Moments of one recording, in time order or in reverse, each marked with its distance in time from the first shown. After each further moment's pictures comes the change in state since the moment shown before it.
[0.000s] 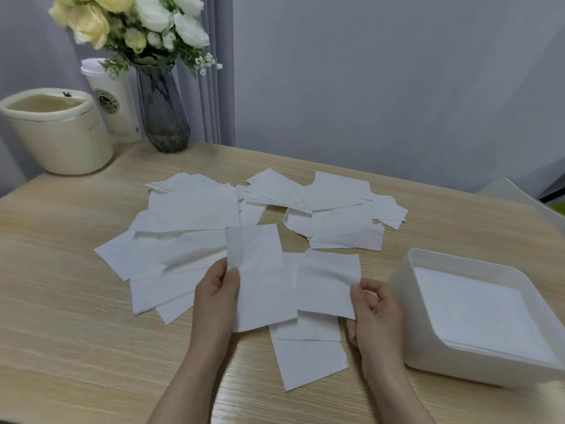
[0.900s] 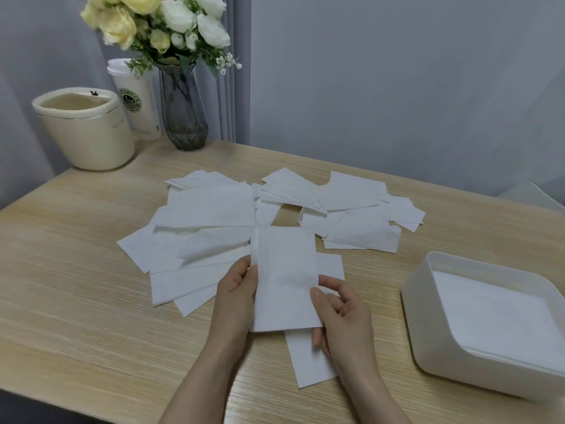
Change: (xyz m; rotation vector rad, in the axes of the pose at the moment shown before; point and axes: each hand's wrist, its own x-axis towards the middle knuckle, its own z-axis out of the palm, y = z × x) left_hand -0.009 0.009 0.004 -0.132 -0.114 -0.051; right_hand -0.019 0.012 0.038 0.034 -0.293 -0.040
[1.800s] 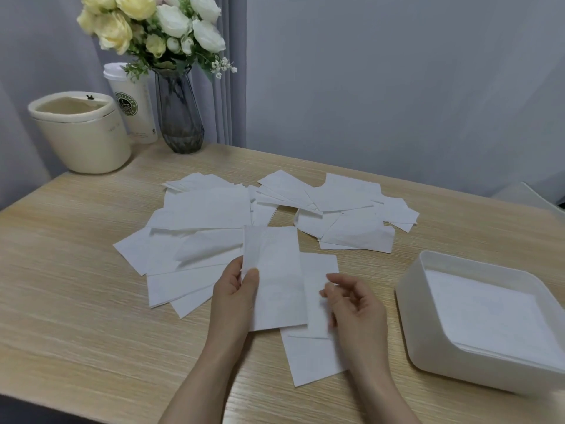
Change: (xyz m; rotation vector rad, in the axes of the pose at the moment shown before) left_hand 0.004 -0.010 -0.001 0.113 0.064 0.074; right_hand 0.002 -0.006 -0.015 -0.173 0.192 -0.050
